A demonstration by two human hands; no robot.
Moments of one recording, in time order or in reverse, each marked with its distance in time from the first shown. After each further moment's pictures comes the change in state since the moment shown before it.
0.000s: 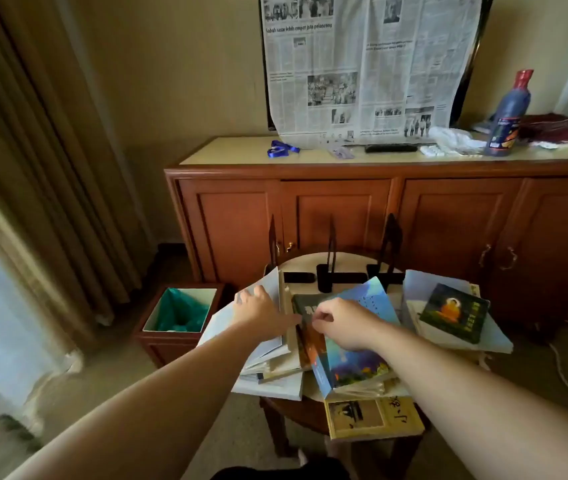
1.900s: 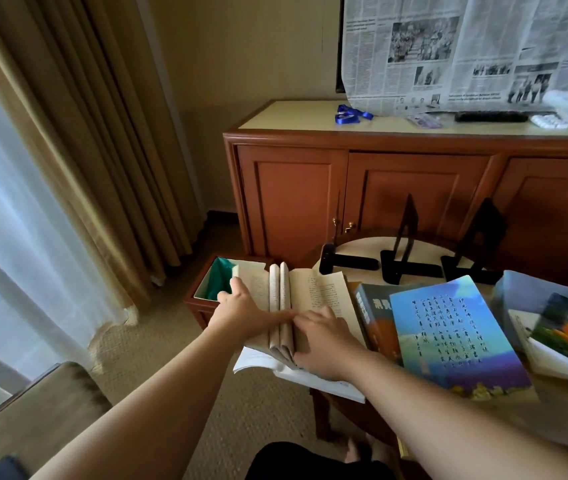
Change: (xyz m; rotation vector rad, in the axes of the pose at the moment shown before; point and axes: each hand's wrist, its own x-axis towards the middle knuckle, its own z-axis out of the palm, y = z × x) left_hand 0.012 -0.135 -0.028 -0.194 0.025 -0.280; right_hand 0.059 -0.080 0.119 -0.168 -0.137 -0.268
